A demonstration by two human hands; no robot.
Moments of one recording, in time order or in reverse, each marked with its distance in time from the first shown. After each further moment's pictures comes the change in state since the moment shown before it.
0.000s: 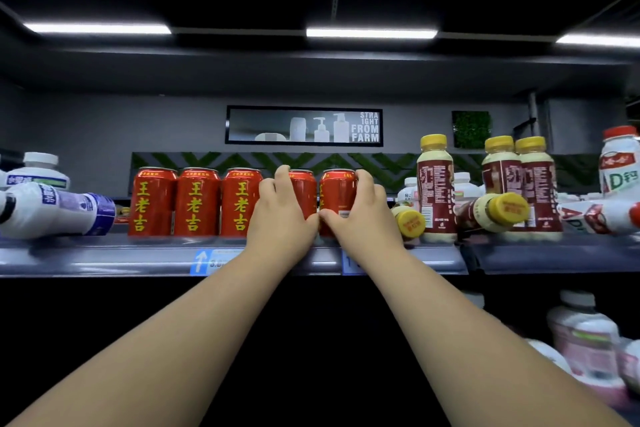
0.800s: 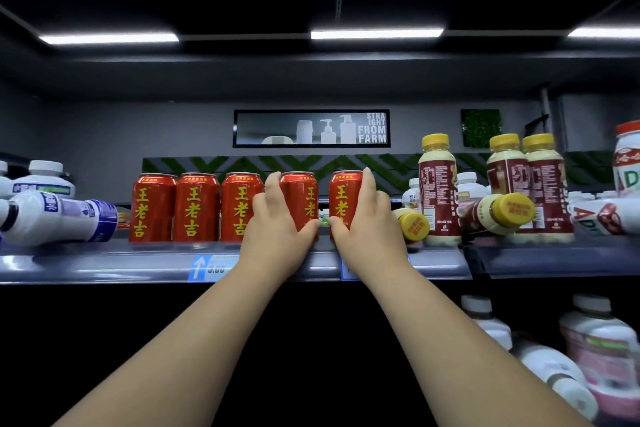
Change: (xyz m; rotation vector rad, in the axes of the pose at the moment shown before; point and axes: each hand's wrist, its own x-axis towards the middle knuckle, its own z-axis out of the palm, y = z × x) left_hand -0.009 -0.007 0.001 -0.071 0.011 -0.025; right_hand -0.008 0.010 0.001 -0.069 0.024 -0.043
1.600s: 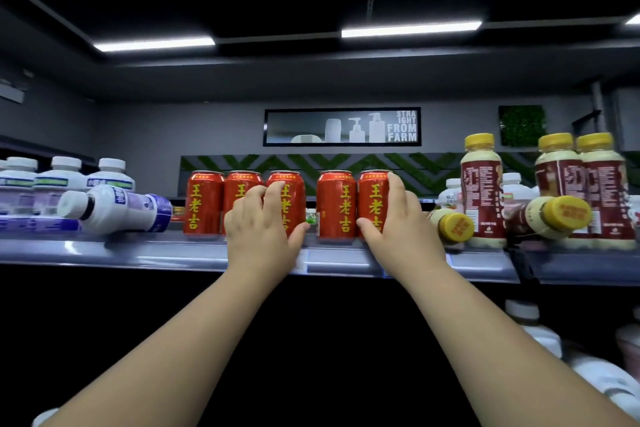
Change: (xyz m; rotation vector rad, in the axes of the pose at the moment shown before) left_hand -0.004 -0.055 -0.045 0.417 0.212 0.069; right_hand -0.001 -0.008 0.004 -0.055 -0.058 -0.054
